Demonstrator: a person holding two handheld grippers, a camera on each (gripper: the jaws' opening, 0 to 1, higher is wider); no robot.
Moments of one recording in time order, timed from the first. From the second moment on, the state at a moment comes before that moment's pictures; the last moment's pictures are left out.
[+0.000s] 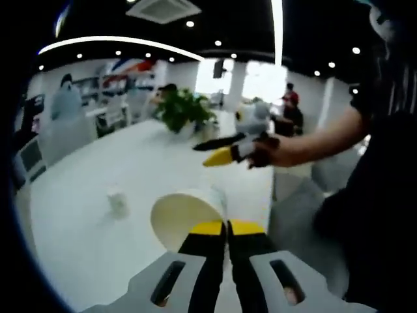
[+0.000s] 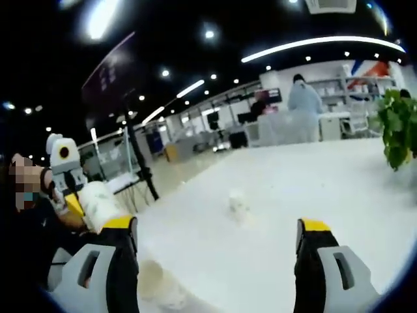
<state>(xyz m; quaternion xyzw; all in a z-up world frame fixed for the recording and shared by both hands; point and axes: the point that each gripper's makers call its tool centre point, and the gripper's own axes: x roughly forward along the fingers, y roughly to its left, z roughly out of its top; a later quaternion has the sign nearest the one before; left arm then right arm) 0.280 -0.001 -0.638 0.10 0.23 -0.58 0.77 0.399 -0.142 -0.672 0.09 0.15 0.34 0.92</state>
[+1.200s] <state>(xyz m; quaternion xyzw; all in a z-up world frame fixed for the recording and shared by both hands) 0.272 -0.019 -0.703 0.42 0.25 -0.66 0.57 0.399 -0.153 -0.684 0.11 0.15 0.33 0.93</state>
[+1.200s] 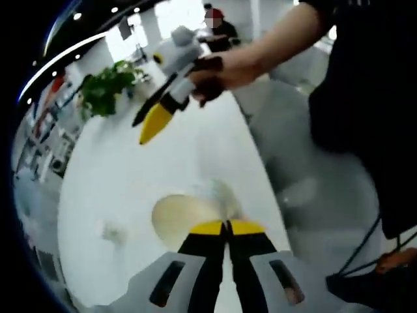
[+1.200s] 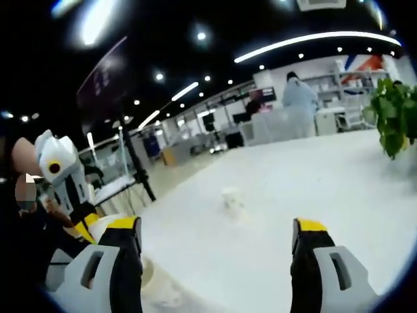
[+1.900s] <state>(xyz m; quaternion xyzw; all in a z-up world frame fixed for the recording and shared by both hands) 0.270 -0.032 -0.731 0.51 0.26 -0.66 0.49 0.395 -0.160 -0.691 0.12 0.16 0.32 0.93</state>
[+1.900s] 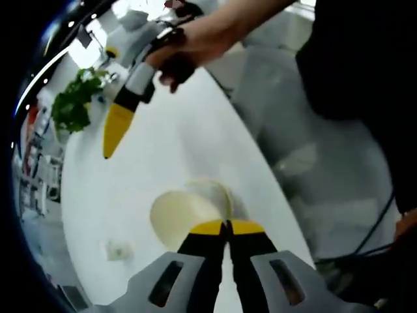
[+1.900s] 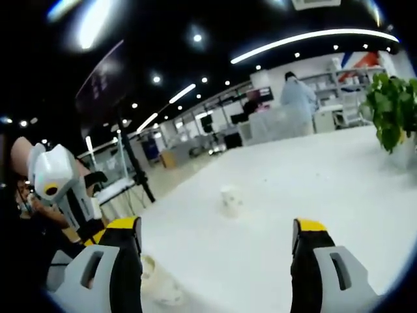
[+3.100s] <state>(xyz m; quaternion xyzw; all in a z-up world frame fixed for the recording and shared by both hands) 0.266 -0.039 -0.754 0.42 0.35 -0.66 0.52 0.384 -0.181 -0.709 0.15 0.17 0.30 0.93</state>
